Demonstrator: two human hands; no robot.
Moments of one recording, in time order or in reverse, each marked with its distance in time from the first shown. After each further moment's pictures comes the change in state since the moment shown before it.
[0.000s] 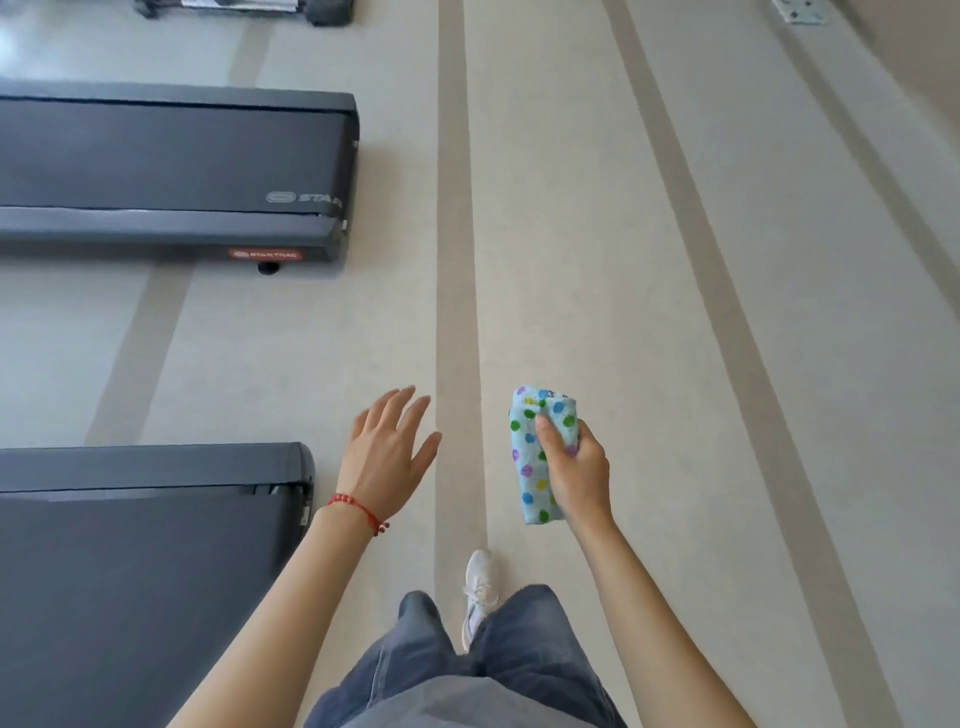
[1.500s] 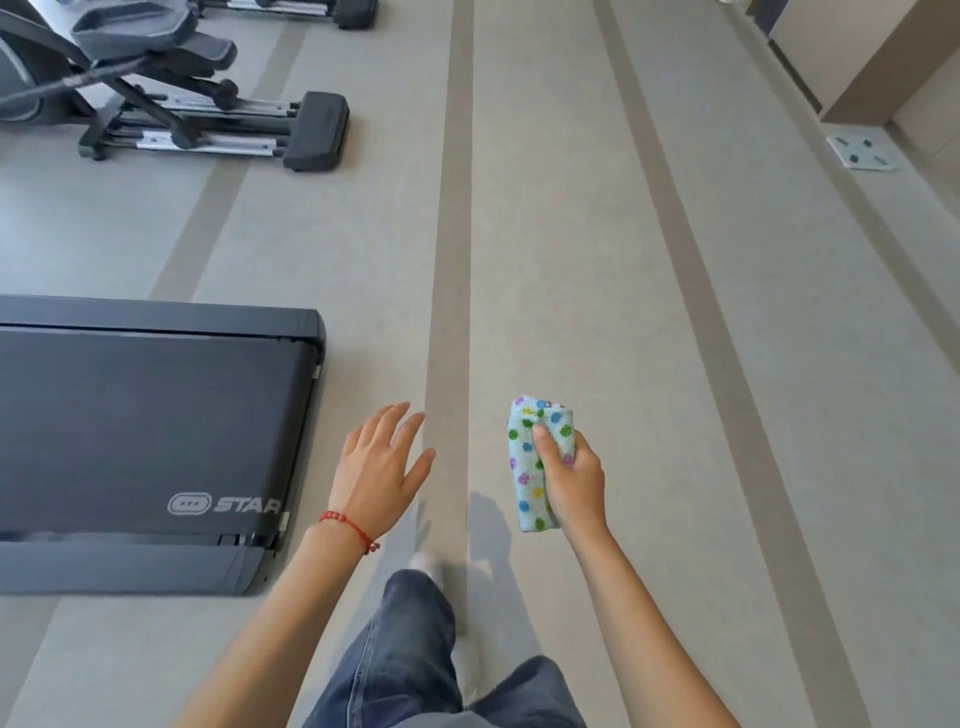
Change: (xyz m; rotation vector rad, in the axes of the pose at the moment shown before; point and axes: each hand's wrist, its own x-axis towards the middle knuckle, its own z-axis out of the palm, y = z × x) left_hand 0.981 -0.194 -0.026 0.038 0.008 -0.039; right_hand 0.891 -0.439 0.203 0.061 -0.021 -0.011
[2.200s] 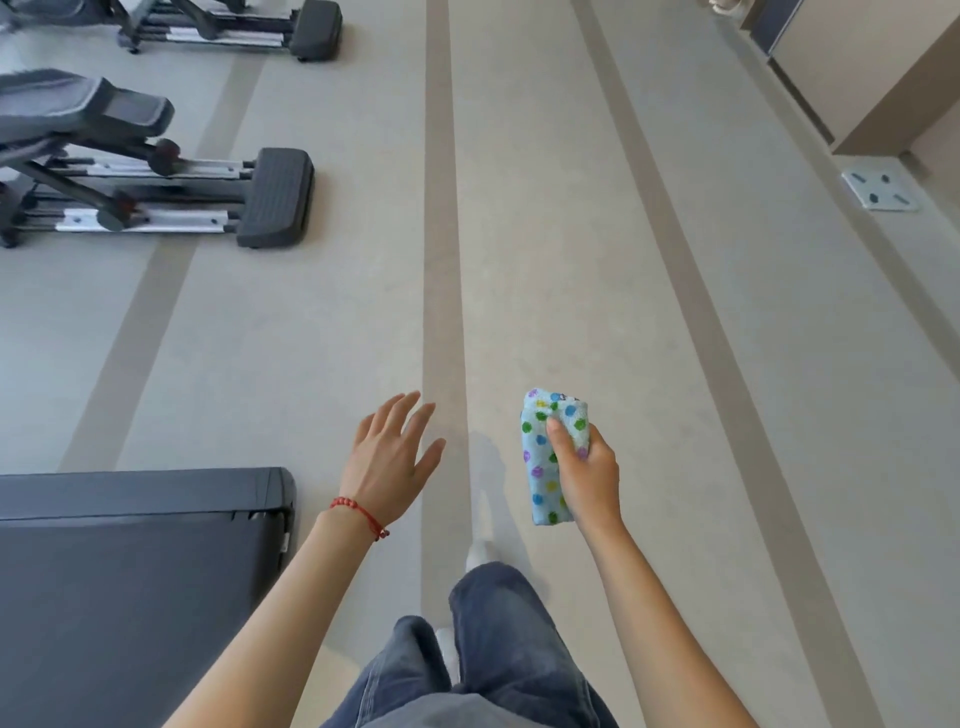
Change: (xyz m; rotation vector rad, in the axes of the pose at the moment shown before) left_hand 0.489 -0.117 -0.009 -0.048 0.019 0.094; right_hand 0.419 -0.206 0.135 -0.050 0.078 -0.012
